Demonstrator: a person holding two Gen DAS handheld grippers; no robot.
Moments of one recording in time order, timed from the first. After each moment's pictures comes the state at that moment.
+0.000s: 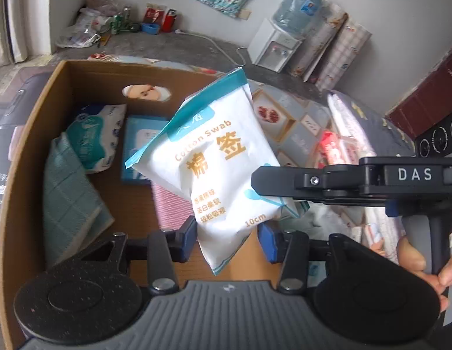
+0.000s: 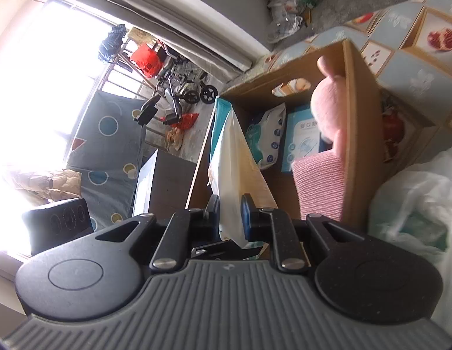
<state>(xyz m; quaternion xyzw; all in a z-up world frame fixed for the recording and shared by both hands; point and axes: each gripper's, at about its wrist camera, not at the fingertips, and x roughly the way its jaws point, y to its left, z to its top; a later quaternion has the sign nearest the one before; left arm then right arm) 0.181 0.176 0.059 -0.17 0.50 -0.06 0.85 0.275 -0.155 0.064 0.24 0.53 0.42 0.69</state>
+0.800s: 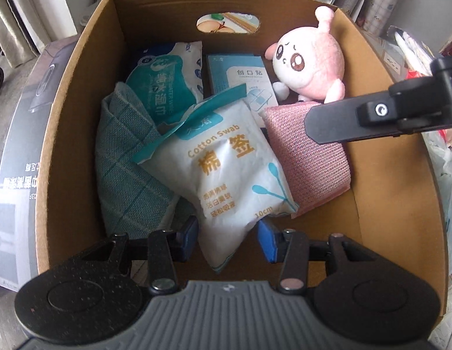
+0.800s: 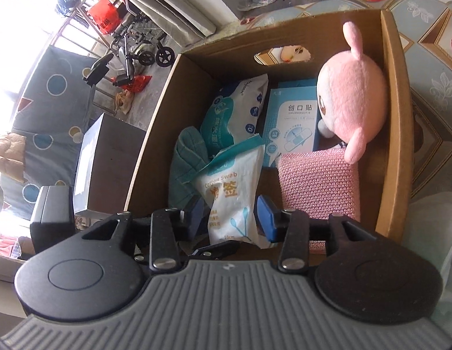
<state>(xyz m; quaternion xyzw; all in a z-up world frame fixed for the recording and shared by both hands) 0.193 0.230 -0.017 -0.06 0.58 -0.01 0.81 0.295 -0.073 0.033 0.12 0.58 0.38 0.71</state>
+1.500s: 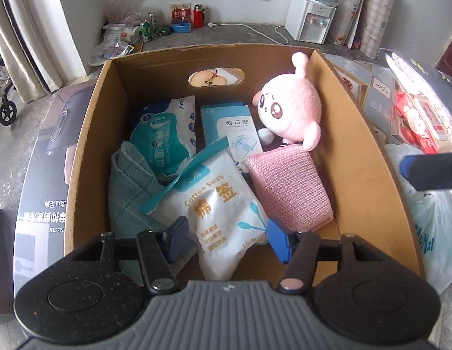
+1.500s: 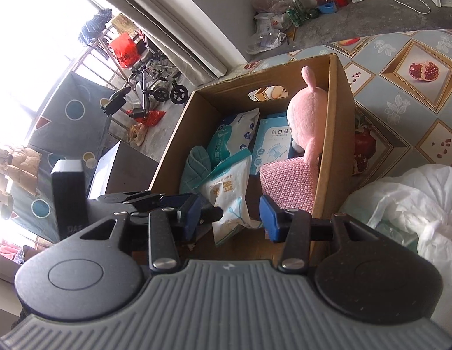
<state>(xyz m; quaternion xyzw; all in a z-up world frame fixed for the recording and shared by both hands) 0.197 0.205 0.016 -0.03 0.53 0.01 0.85 0.253 -0.171 0.071 0.15 0.50 0.39 0.76</state>
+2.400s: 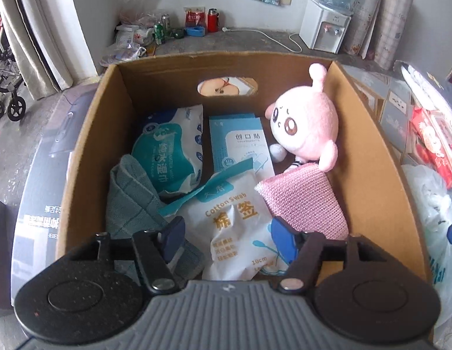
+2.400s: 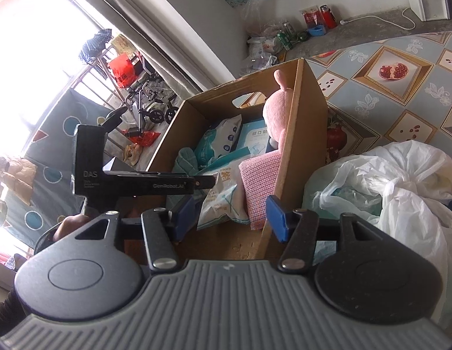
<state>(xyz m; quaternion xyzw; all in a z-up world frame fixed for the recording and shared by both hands) 0.210 0.205 0.015 -0.03 0.51 0.04 0.86 0.203 -0.214 0.058 0.17 0.45 0.37 0.80</state>
